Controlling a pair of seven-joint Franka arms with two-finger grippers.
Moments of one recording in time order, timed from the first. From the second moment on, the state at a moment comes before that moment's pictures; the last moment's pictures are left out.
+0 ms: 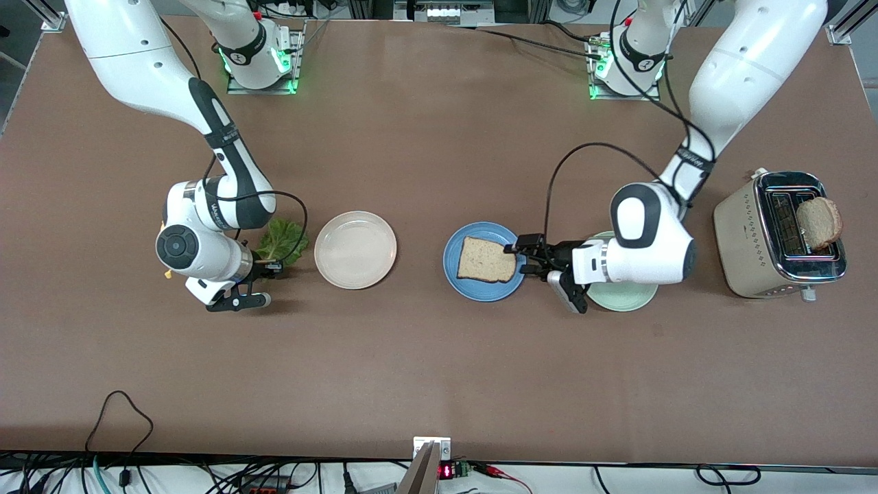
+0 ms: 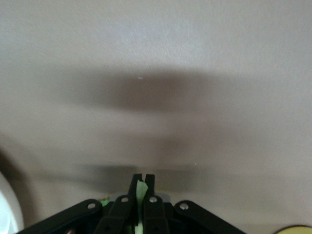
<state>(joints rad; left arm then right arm) 0.13 0.66 -0.48 -1.74 -0.68 2.21 0.70 0.19 0.62 0.00 -1.78 0.04 2.30 0.00</state>
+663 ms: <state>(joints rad) 0.13 0.49 -0.46 -1.73 0.07 1.93 0.46 0.20 0.44 0.19 -1.68 0.04 2.05 -0.26</state>
